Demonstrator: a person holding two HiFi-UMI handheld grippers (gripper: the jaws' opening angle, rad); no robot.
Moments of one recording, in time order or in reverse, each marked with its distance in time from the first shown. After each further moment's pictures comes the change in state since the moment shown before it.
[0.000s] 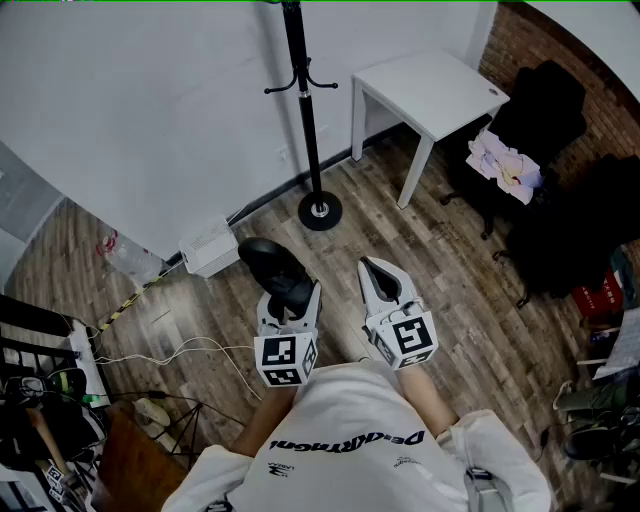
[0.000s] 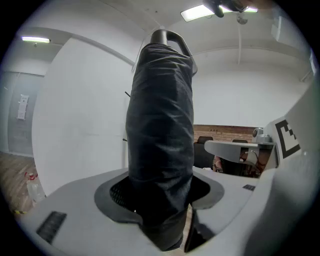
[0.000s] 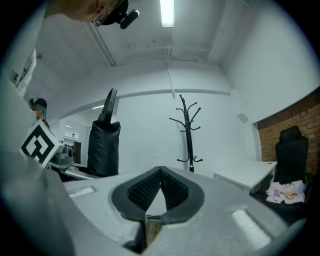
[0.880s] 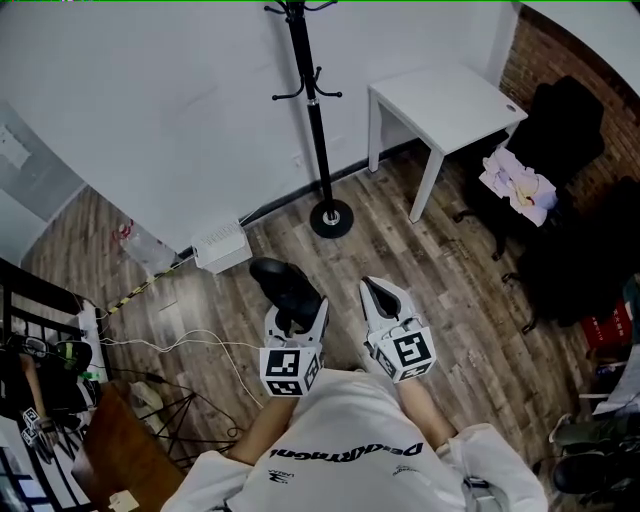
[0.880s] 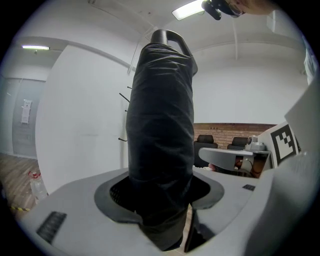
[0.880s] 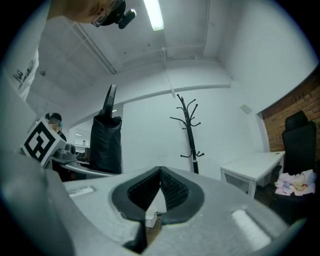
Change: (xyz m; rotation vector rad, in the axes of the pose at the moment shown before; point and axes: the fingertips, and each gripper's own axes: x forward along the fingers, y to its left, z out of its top) left arm -0.002 -0.099 -0.024 0.009 -0.009 0.035; right arm -0.072 -0.054 -0.029 0.069 0.006 0.106
